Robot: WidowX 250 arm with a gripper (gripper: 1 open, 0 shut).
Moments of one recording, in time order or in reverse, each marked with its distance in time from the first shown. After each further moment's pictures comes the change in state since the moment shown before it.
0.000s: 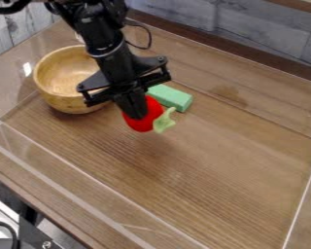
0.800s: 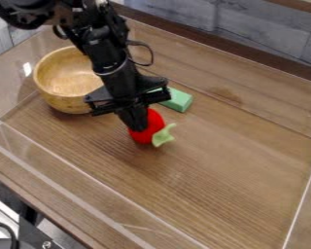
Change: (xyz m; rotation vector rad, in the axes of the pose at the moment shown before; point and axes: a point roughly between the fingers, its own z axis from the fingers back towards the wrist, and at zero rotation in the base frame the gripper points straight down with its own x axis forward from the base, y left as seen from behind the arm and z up) arm 0.006 0.008 -0.031 -0.013 0.036 -0.146
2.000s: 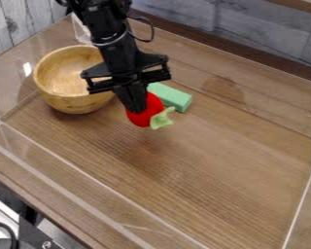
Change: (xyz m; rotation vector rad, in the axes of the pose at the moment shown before) arm 0.009 -0.008 0.023 0.025 0.045 -0.027
